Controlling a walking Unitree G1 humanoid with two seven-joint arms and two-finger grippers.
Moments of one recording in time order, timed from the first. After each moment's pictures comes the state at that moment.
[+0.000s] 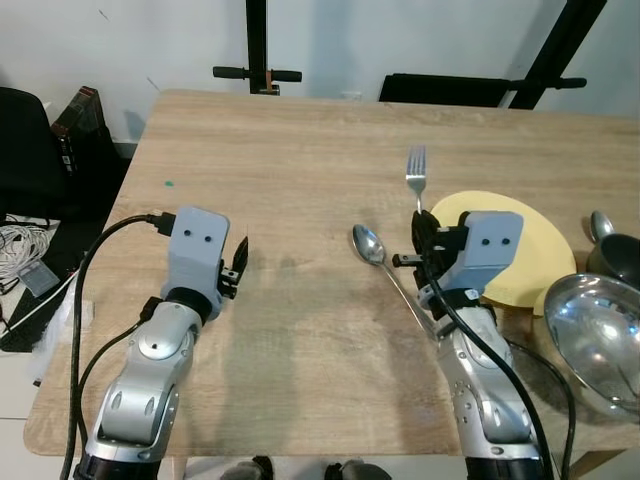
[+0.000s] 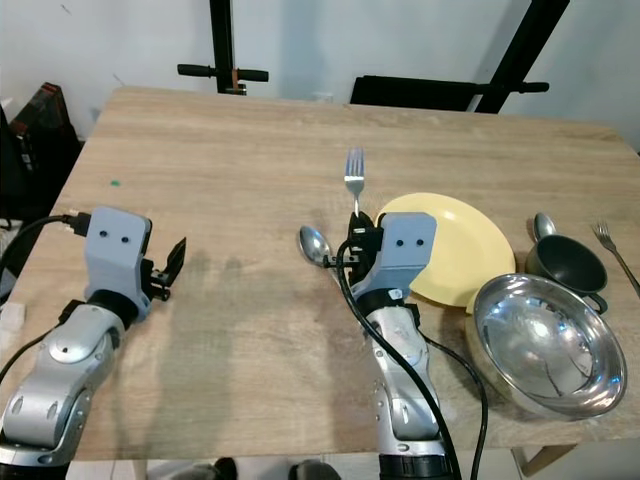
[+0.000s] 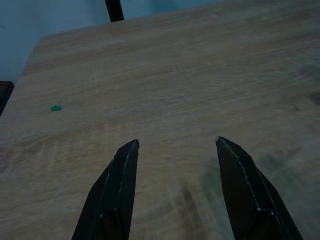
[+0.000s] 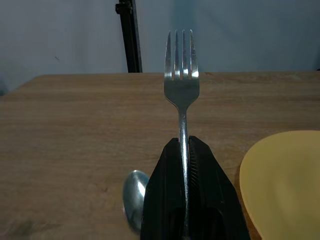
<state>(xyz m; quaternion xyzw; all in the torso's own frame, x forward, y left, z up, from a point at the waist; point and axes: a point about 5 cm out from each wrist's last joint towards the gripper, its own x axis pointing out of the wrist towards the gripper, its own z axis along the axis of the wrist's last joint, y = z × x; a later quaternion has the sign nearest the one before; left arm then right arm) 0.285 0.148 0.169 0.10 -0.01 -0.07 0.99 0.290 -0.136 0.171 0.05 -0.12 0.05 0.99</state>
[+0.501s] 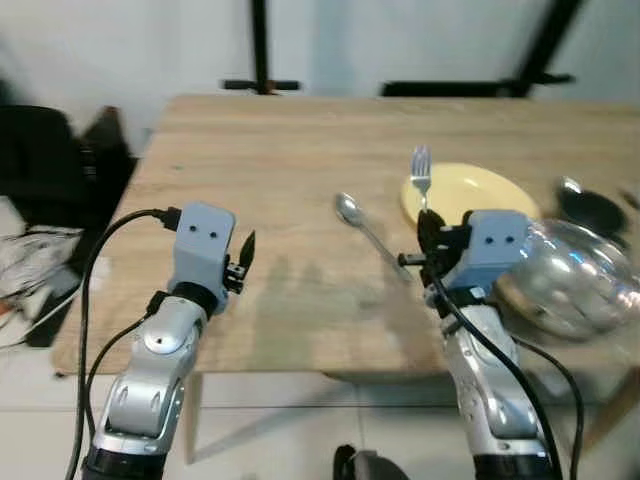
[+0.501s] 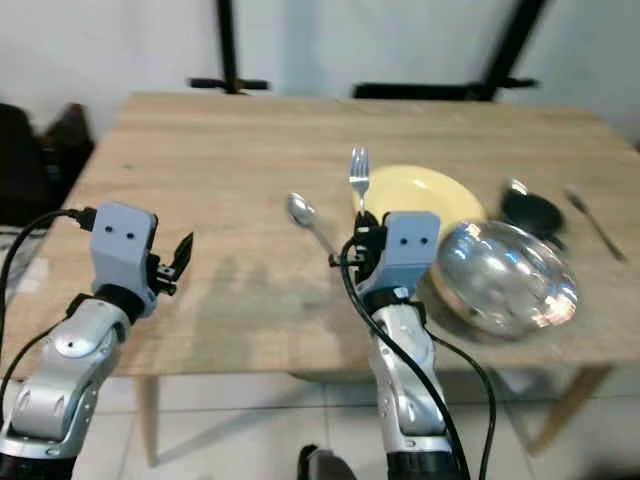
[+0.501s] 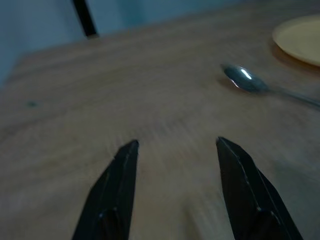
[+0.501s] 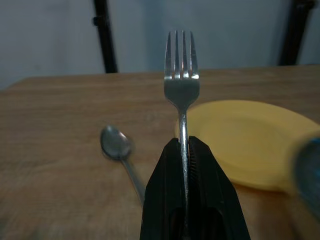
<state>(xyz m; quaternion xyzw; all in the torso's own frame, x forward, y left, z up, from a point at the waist) 0.290 0.145 0.170 0.10 -0.02 -0.08 0.99 0.291 -0.141 0.167 0.05 -0.12 0.03 0.99</state>
